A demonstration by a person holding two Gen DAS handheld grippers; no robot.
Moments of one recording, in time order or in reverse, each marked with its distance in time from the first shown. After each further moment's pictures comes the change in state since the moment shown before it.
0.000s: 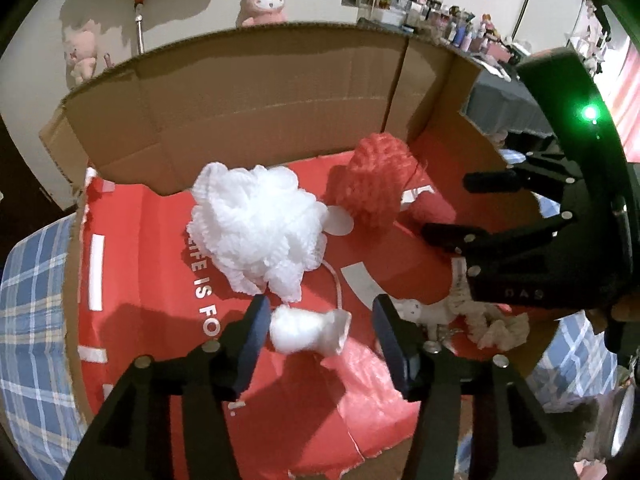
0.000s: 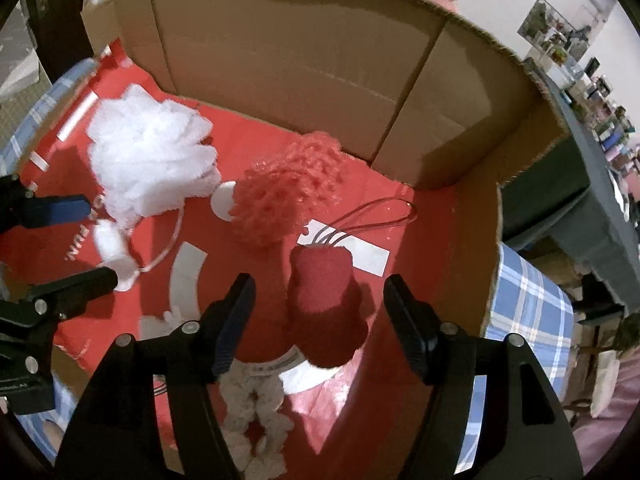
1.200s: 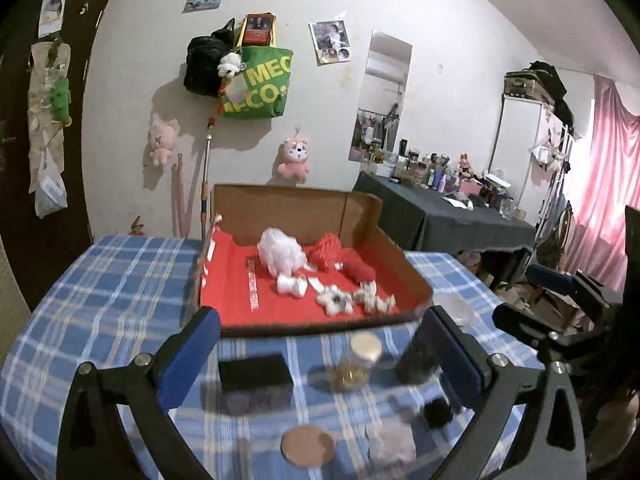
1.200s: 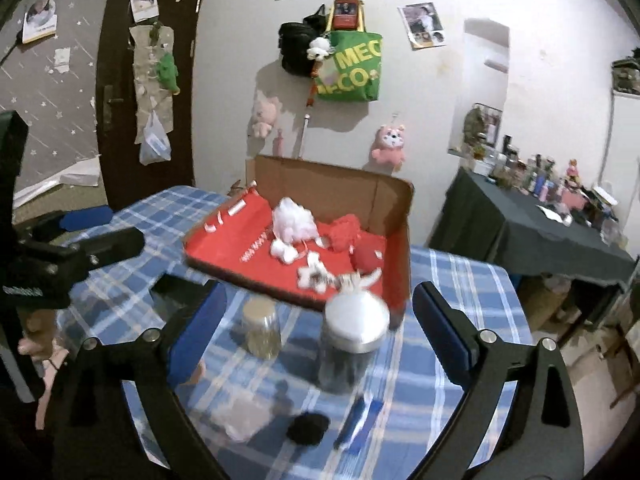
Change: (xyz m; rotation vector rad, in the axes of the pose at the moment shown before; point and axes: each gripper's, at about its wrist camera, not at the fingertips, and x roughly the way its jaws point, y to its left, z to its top) left arm -0.223 -0.065 -0.211 -0.112 -0.586 0.026; right arm -0.240 0.106 -0.258 0.132 -0.667 -0.056
